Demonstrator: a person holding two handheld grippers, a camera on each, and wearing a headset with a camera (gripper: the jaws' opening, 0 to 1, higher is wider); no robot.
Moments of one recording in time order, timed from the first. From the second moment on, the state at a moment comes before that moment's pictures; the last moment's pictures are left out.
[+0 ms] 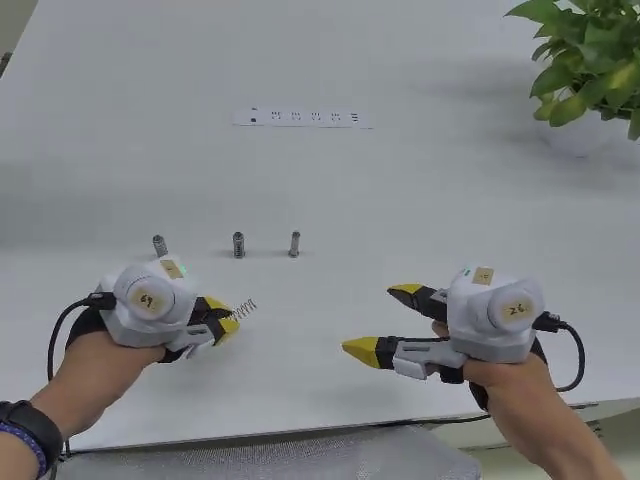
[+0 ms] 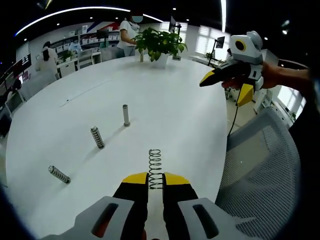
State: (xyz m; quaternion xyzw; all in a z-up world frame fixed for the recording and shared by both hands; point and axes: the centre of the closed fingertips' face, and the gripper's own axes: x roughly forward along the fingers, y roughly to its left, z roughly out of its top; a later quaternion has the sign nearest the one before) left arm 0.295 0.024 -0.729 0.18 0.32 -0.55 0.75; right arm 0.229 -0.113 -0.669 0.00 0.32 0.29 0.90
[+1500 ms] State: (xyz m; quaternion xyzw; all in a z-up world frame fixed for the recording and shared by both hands) left arm 0.267 0.020 -0.663 0.22 0.24 -0.59 0.74; right arm 0.233 -0.050 -0.659 0.00 0.31 0.39 0.87
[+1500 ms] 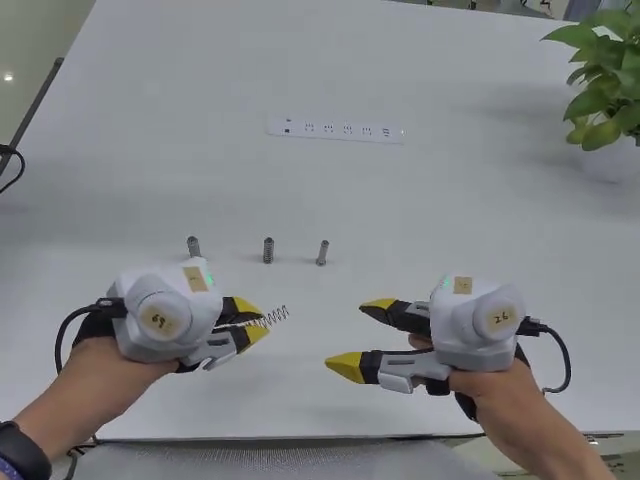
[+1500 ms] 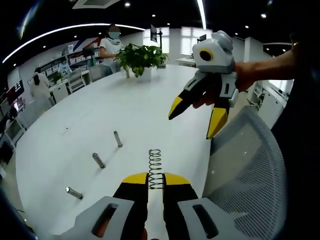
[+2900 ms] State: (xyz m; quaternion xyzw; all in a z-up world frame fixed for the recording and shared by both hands) left arm 0.213 -0.013 -0.649 0.30 0.19 -0.69 0.63; right arm 0.211 -0.011 -0.638 0.02 0.27 0.52 0.81
